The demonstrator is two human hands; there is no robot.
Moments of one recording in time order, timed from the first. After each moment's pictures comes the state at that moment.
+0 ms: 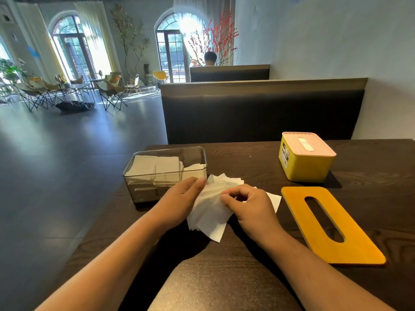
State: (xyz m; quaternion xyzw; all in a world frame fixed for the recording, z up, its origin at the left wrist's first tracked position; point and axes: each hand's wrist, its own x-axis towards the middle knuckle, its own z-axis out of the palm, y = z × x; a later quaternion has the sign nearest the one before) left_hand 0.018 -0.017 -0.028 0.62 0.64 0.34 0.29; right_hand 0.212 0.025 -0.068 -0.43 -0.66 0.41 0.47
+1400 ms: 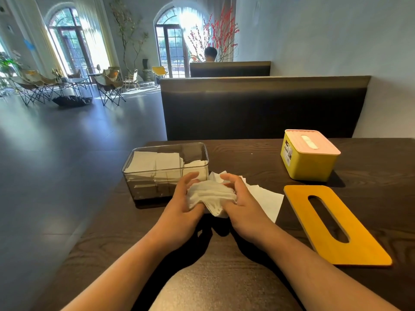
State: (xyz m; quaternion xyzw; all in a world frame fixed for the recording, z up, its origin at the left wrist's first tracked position) left_hand 0.018 -0.037 -0.067 0.59 0.56 0.48 0.34; right_hand 0.200 0.024 -0.069 -0.40 -0.69 0.49 0.35
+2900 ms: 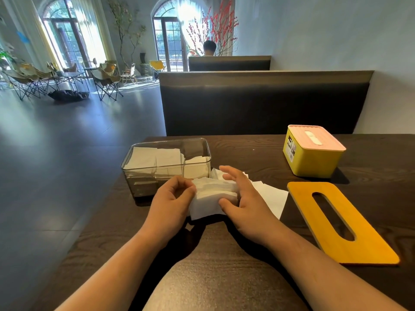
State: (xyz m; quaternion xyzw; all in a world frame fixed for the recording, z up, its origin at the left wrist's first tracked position) left_hand 0.006 -0.031 -0.064 0.48 0.59 0.56 0.32; right_hand 0.203 0.022 -0.067 -0.38 -0.76 0.41 0.33
